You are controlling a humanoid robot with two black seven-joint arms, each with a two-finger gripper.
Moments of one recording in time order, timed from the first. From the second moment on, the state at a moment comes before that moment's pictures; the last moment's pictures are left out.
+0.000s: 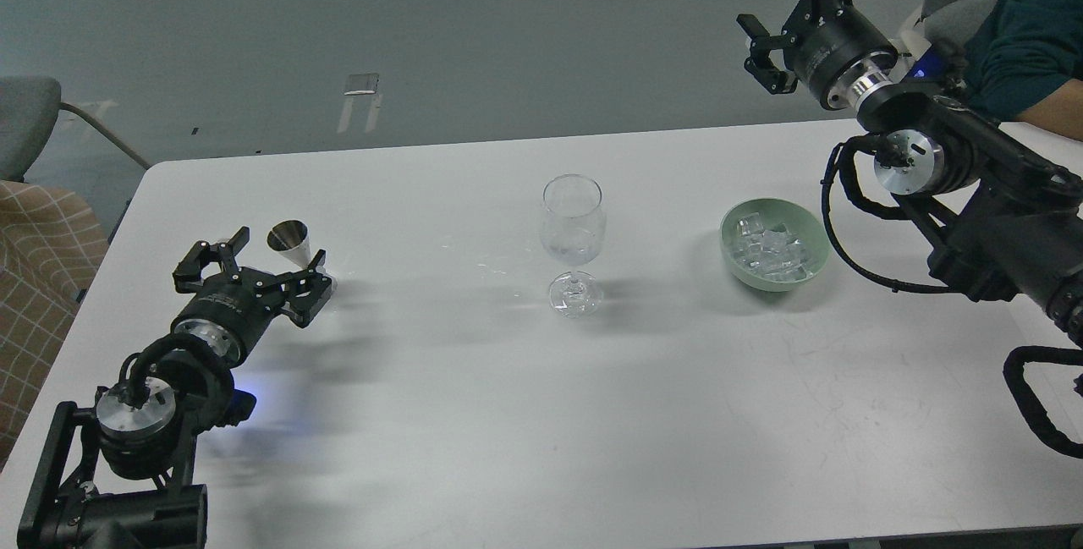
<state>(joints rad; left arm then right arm) -0.08 0.04 -1.80 -1.27 0.13 0.02 0.40 0.98 -0.26 0.66 0.59 -0.20 0.25 0.29</state>
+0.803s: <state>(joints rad) 0.13 0.27 -2.00 -1.34 0.18 -0.43 0.49 0.84 -0.76 0.54 1.08 -0.60 0.20 0.29</state>
